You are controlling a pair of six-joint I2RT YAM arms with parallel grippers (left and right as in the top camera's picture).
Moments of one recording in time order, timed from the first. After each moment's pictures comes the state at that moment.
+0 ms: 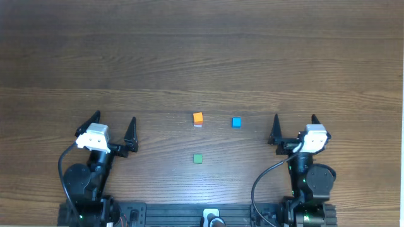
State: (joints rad) left arm 0.03 0.01 0.01 -0.06 0.21 -0.07; right arm -0.05 0.01 0.01 -0.02 -0.05 0.03
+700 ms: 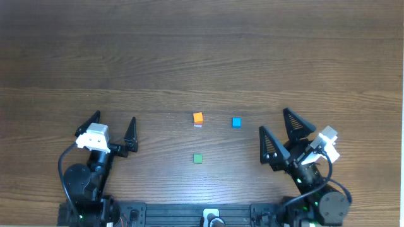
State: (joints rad) left arm 0.03 0.01 0.01 -0.06 0.21 -0.07; right arm -0.05 0.02 0.18 0.20 -0.58 0.71
